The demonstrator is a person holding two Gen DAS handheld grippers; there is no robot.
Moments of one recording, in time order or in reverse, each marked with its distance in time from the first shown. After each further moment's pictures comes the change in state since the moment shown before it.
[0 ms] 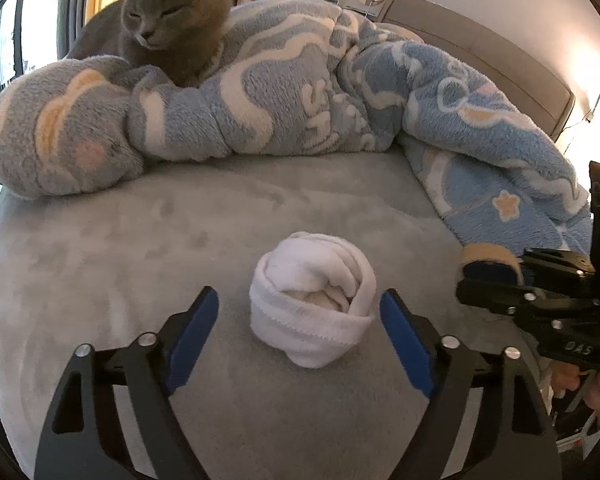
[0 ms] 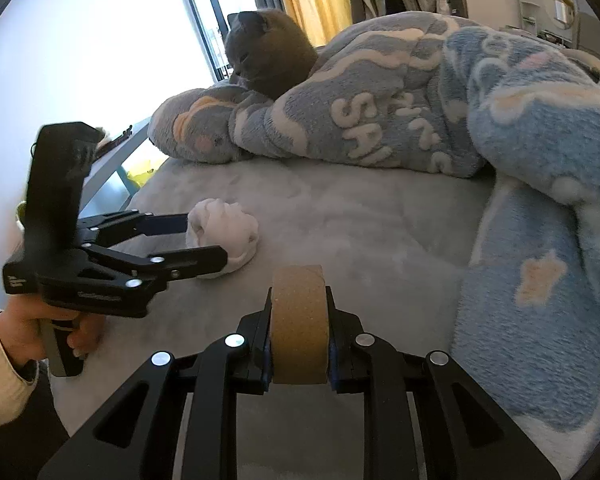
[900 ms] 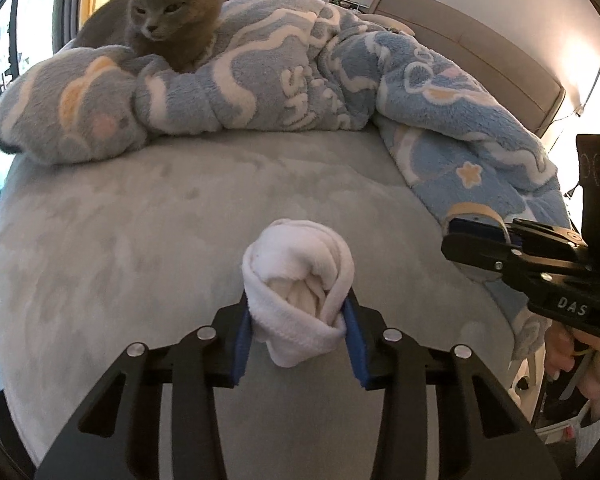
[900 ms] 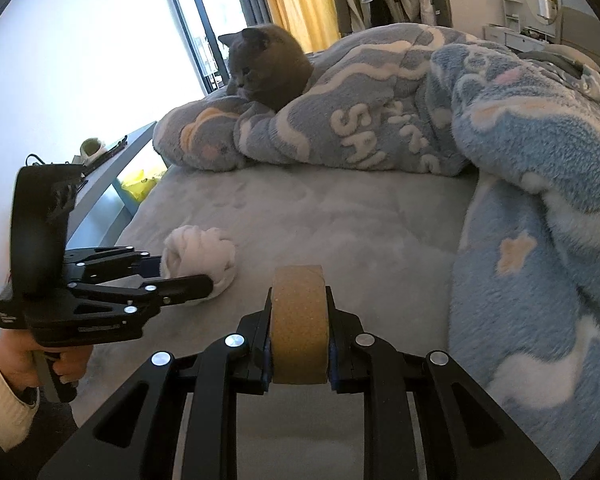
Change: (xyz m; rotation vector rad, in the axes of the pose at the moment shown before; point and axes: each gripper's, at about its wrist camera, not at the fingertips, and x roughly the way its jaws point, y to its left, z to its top) left arm -0.043 -0.015 -0.031 -0.005 0.036 -0.028; right arm -0.022 0.027 -0.006 0.039 -0.015 -0.042
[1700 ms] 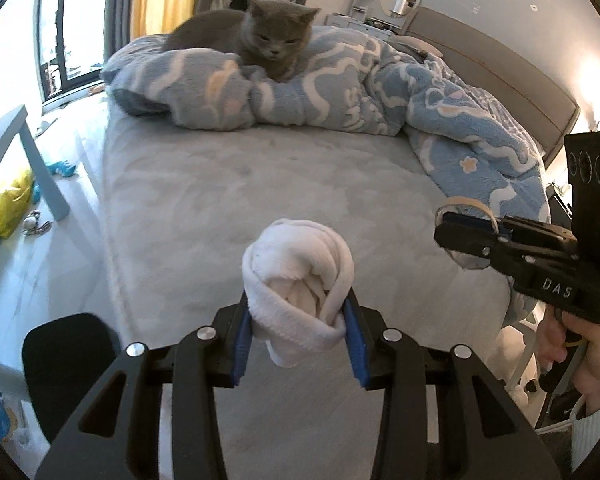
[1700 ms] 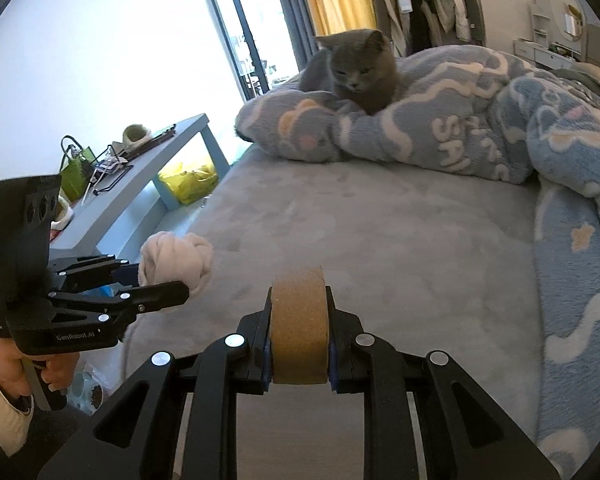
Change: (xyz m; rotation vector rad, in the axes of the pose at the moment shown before) left arm -0.112 0.051 -0.073 -0.070 -0.056 0.106; right arm -0.014 0.107 -0.019 -0.056 -0.023 0.082
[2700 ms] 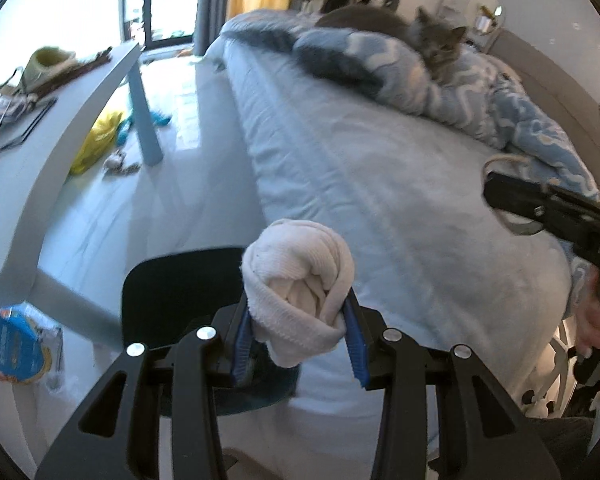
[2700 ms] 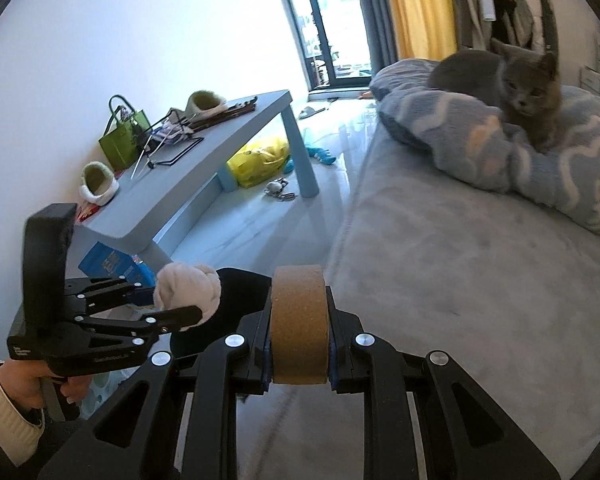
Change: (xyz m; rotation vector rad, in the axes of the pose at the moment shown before) left arm -0.064 0.174 -0.064 -0.179 0.056 0.188; right arm 0.091 0.174 0.037 -0.137 0.061 0.136
